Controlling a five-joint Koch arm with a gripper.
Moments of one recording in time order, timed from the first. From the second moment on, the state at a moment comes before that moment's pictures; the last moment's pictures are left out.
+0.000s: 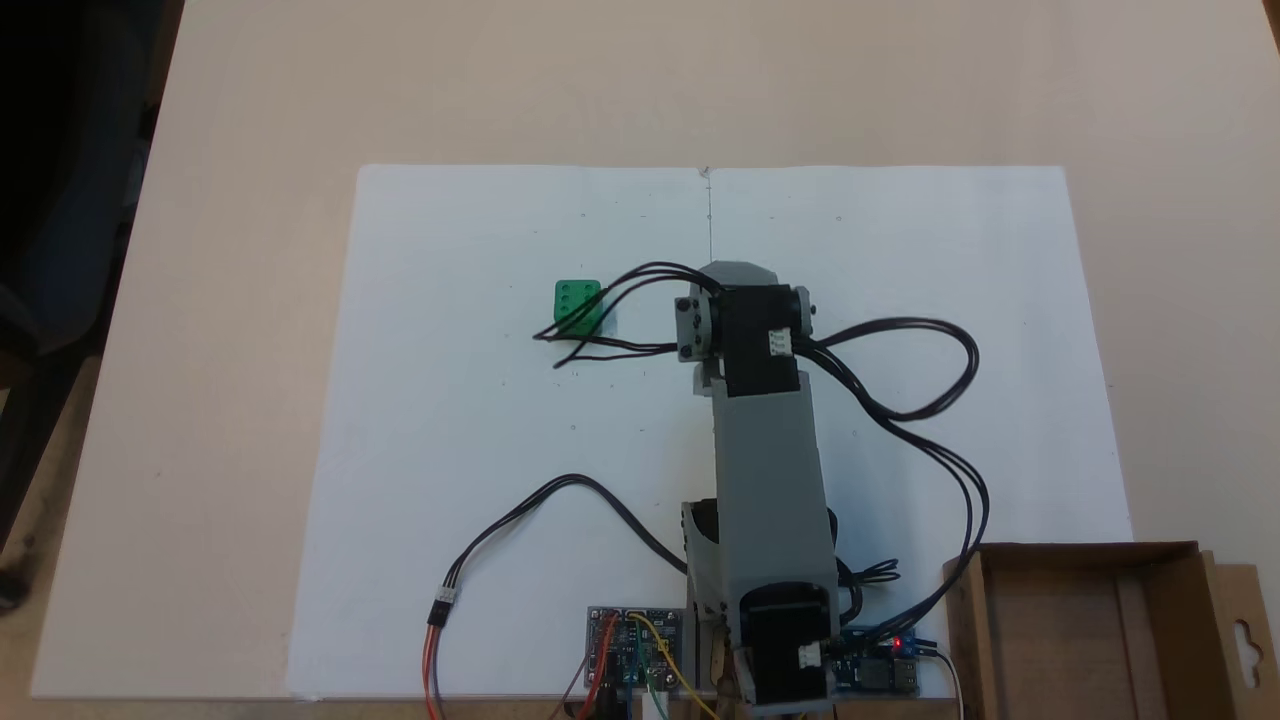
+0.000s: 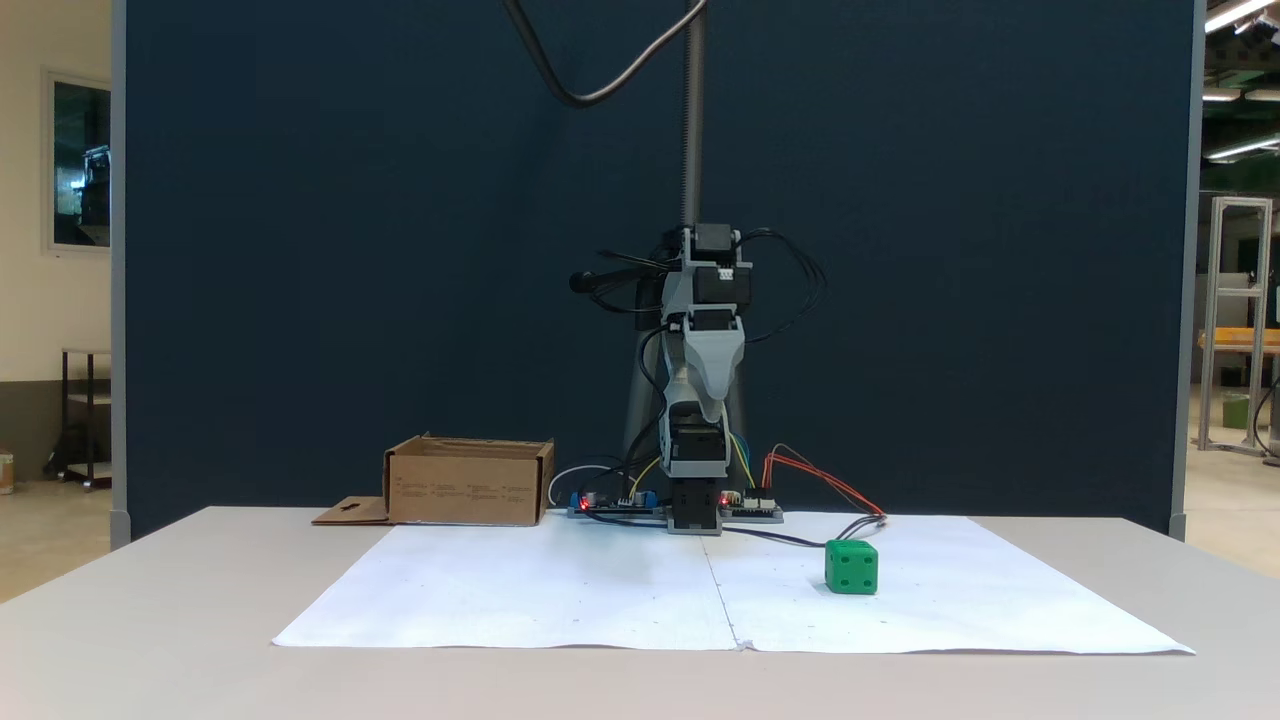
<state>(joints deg) -8.0 123.0 73.6 96.2 6.7</state>
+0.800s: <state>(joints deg) -34.0 99.4 48.3 96.2 30.4</state>
